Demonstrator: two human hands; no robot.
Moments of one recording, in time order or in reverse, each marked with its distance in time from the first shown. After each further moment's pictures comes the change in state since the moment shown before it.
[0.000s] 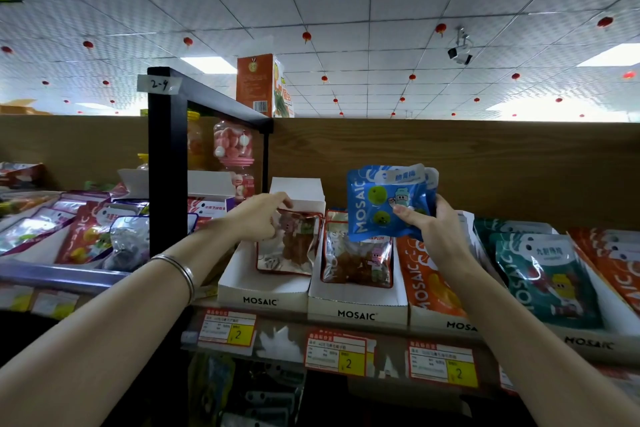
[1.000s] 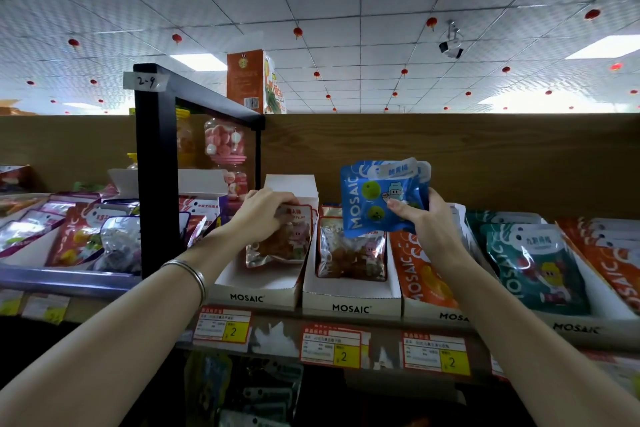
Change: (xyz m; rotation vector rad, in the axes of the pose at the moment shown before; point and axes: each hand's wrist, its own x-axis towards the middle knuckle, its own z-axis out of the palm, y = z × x) left_hand 0.014 -0.001 0.024 0.016 0.251 0.176; right_hand -0.001 0.001 -0.001 0.015 0.010 -0.009
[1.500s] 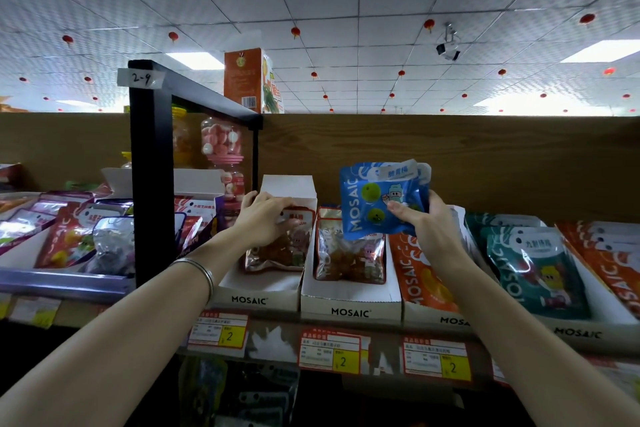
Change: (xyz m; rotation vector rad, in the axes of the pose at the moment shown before) left_hand 0.007 -0.002 0.016 0.131 -0.072 -0.115; right_hand -0.001 0.000 0.000 -0.035 0.013 -0.003
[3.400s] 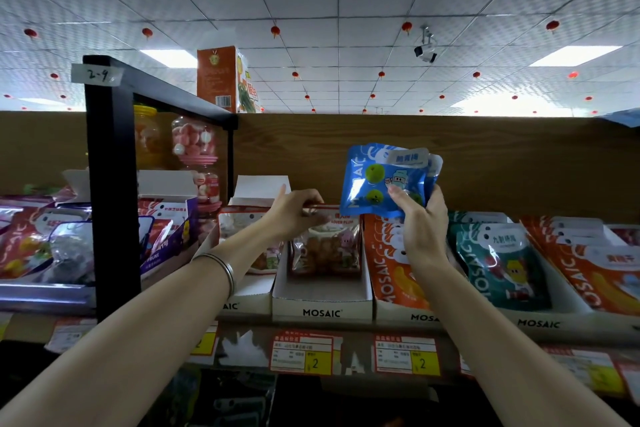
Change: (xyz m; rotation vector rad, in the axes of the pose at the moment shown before) left_hand 0.034 0.063 0.018 -0.461 -0.005 0.215; right_hand -0.005 -0.004 -0.006 0.156 0.308 -0.114
